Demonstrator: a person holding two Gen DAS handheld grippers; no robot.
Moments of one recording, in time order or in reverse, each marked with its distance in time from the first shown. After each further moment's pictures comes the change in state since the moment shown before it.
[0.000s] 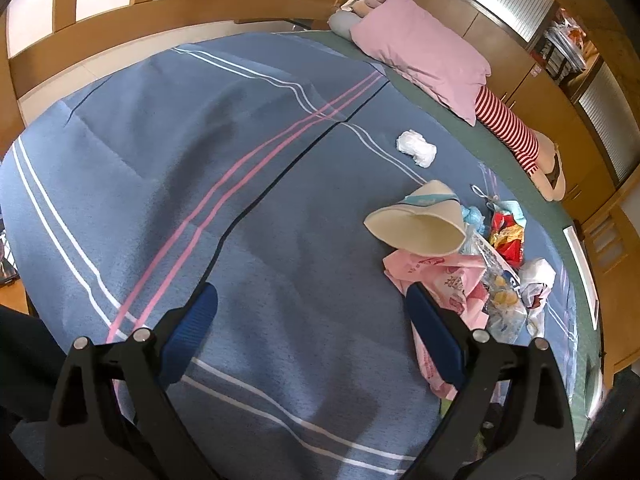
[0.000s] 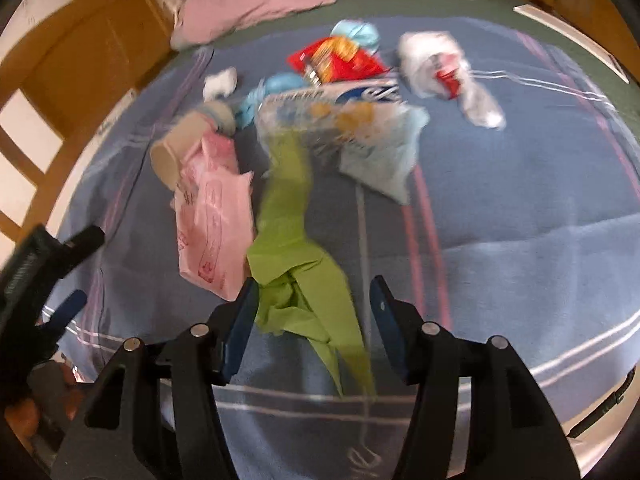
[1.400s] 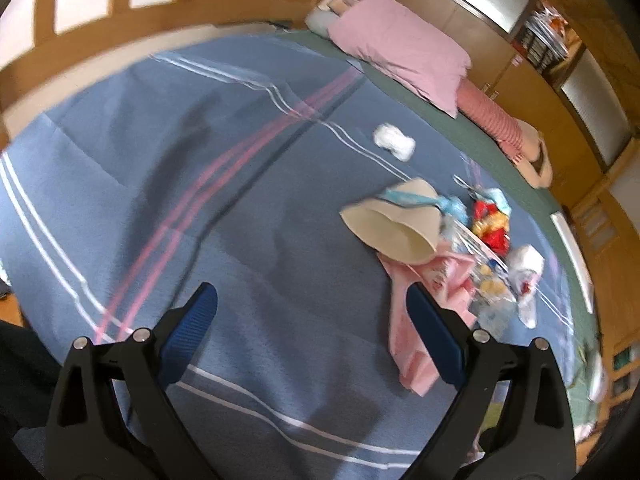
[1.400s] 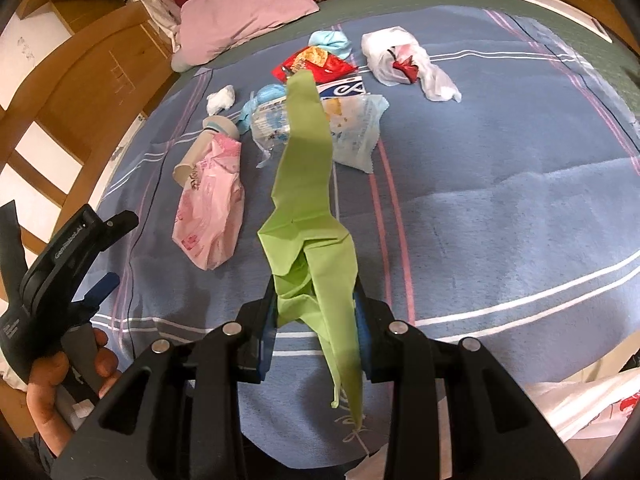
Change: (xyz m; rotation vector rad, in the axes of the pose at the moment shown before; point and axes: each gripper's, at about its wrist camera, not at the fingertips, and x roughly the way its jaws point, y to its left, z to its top) left arm 0.000 -0.009 -0.003 0.049 0.025 -0.072; right arm -0.048 -0.030 -0.033 0.115 -0.035 0.080
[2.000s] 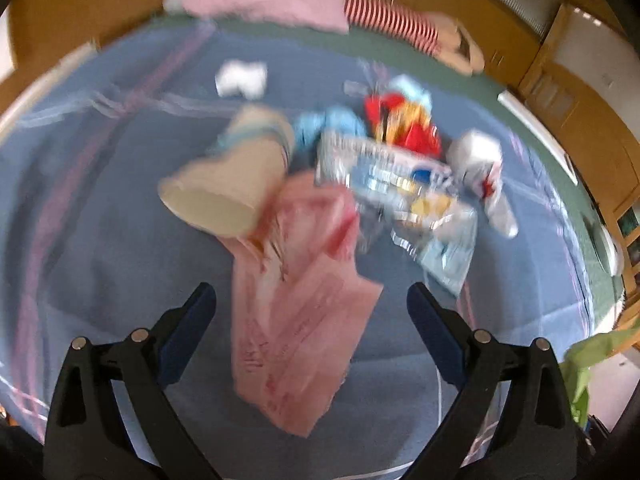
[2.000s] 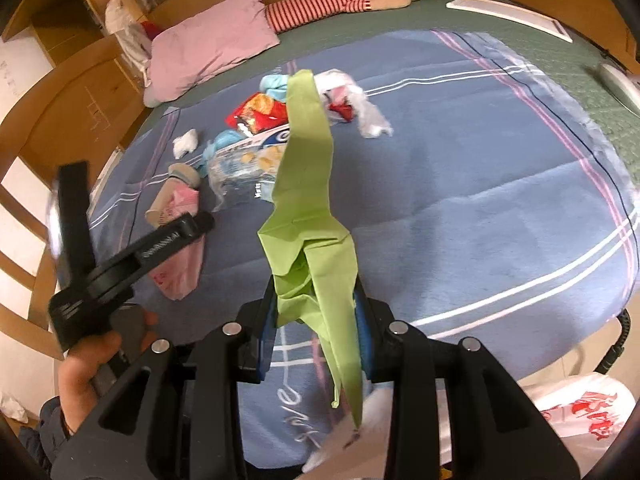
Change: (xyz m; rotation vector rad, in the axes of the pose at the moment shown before) left arm 0.067 -0.107 -0.017 0.403 0.175 -0.095; right arm -0.039 -0.035 0.005 0.068 -0.097 -0.088
